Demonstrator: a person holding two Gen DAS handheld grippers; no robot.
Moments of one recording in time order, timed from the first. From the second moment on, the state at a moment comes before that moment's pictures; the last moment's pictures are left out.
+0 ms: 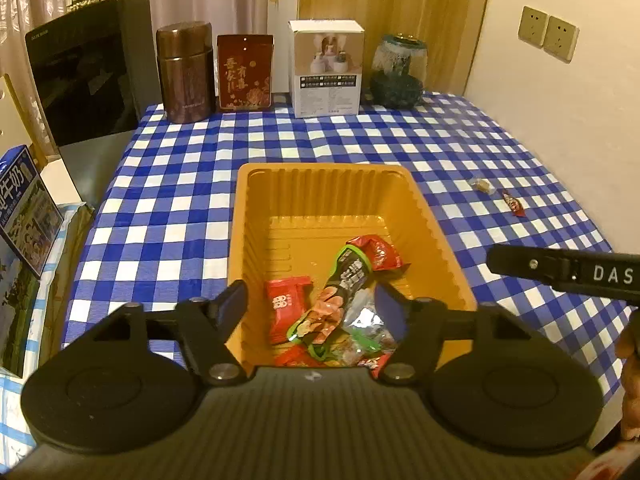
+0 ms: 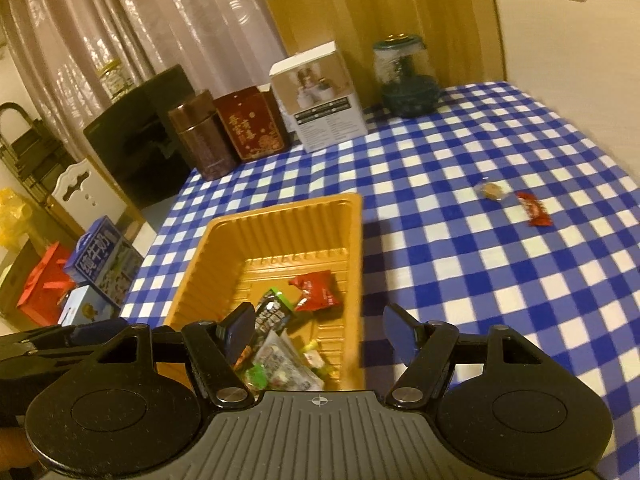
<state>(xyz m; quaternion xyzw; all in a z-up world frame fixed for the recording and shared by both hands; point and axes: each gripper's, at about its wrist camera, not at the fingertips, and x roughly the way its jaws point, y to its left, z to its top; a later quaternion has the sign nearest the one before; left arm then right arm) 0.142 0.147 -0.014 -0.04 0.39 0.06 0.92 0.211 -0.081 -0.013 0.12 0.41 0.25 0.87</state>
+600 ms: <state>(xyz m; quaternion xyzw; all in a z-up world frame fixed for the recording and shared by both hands) 0.133 0.095 -0.005 -0.05 0.37 0.03 0.93 0.180 -0.140 -0.007 0.09 0.40 0.19 0.89</state>
